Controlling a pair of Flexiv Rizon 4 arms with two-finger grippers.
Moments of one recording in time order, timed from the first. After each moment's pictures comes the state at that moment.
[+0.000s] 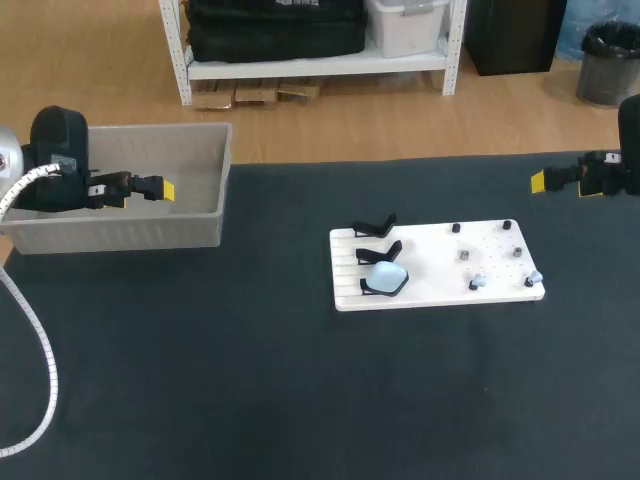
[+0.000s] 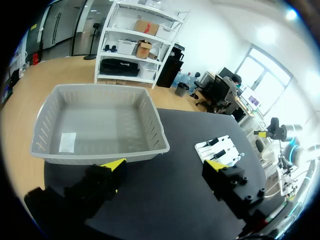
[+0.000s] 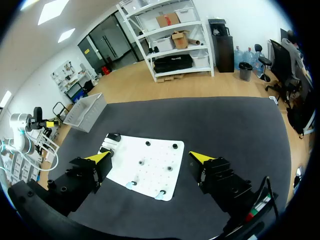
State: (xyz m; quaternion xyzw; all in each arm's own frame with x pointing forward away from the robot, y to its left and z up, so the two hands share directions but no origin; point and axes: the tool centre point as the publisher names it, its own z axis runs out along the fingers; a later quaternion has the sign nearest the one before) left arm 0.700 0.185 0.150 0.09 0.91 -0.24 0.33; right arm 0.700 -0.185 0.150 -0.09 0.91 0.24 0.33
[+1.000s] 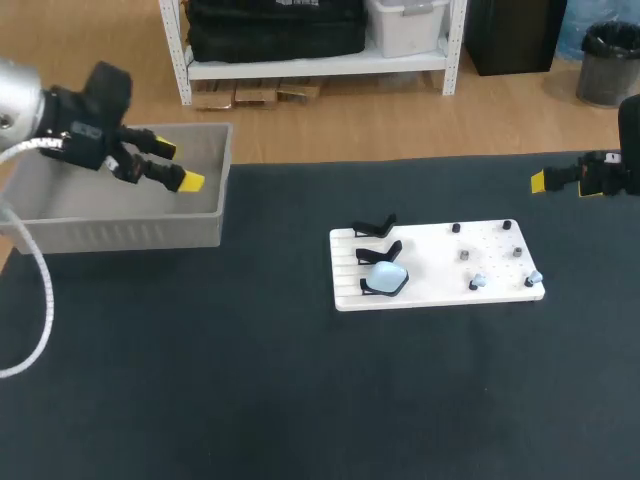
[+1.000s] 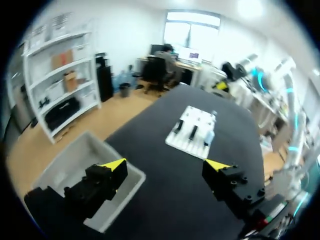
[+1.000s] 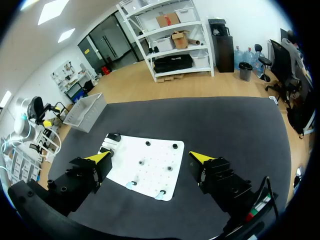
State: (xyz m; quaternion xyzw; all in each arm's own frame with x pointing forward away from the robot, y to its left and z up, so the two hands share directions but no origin) left arm 0.717 0.128 0.175 0.46 0.79 -0.25 0.33; right arm 0.700 -0.185 0.150 -0.09 0.91 0.24 0.33
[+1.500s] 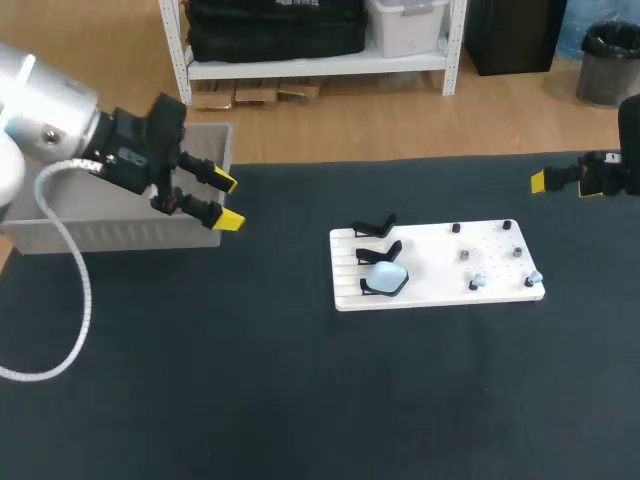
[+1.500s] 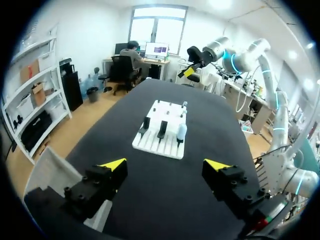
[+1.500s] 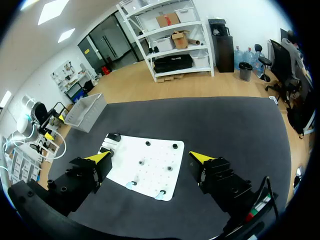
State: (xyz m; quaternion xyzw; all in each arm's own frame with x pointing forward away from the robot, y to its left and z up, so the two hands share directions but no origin) left arm 0.684 0.071 0.143 0.54 0.72 -0.32 0.29; right arm 0.700 -0.185 0.150 -0.09 0.91 0.24 0.33
